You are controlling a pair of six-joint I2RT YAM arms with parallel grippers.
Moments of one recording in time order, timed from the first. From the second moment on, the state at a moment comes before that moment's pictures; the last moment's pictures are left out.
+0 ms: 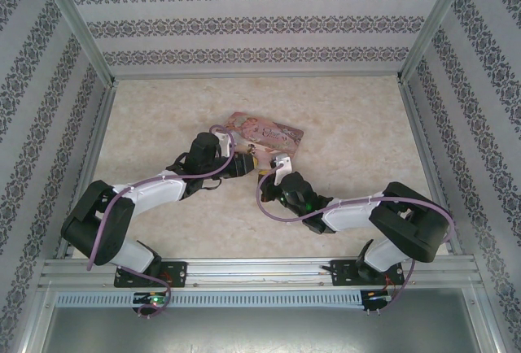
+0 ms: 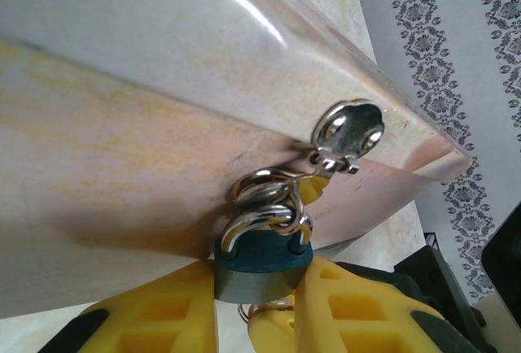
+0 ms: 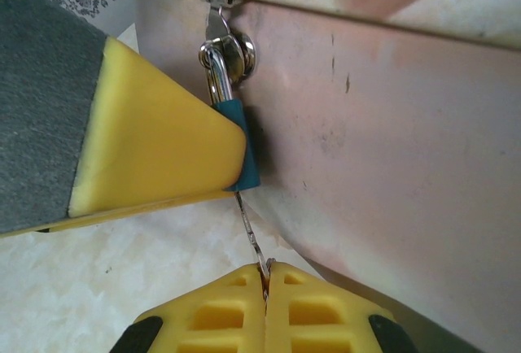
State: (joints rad) left arm -0.52 1.48 0.71 0.24 0.48 -0.74; right arm 0.91 1.51 0.44 0.71 0.20 0.50
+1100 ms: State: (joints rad) left arm -0.52 1.48 0.71 0.24 0.46 -0.76; right arm 0.91 1.59 0.47 0.79 0.22 0.50
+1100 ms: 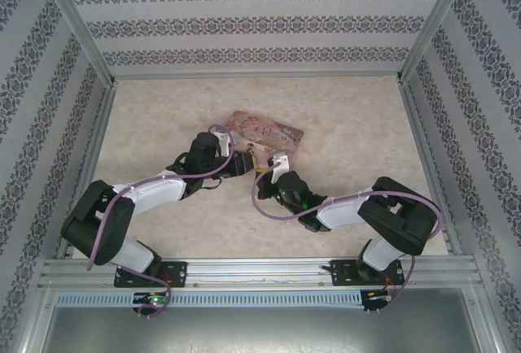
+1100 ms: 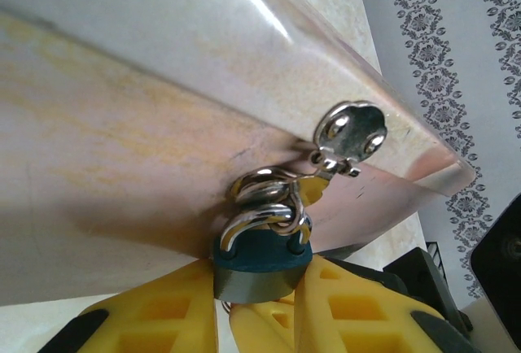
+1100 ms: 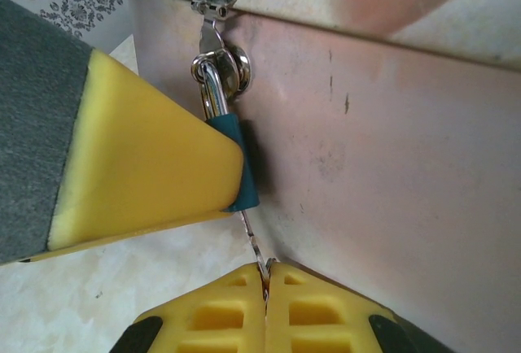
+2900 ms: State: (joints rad) left arm -0.51 1.57 0.67 0.33 0.40 -0.82; right arm 0.80 1.83 0.50 1.04 0.01 0.60
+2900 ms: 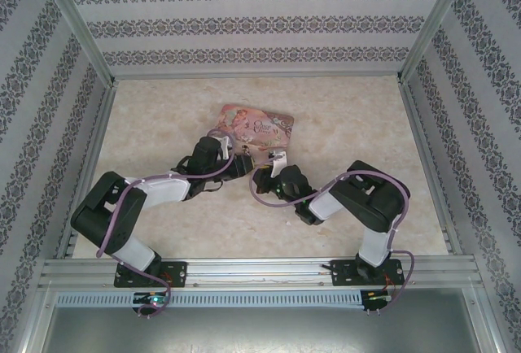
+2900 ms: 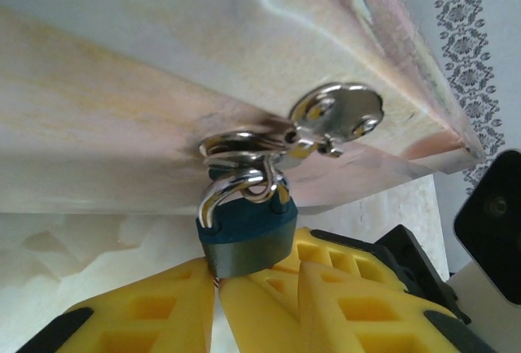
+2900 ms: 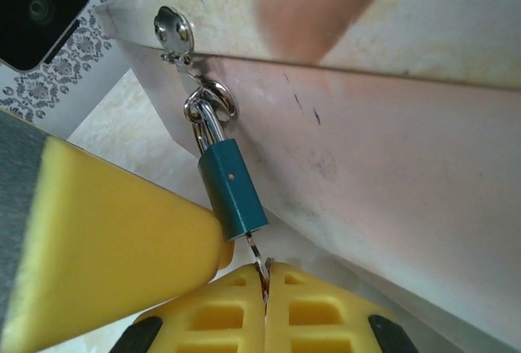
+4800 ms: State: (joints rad) left arm -0.43 1.69 0.31 1.06 0.45 -1.29; right arm 0.88 1.96 0.45 1.24 0.01 1.08
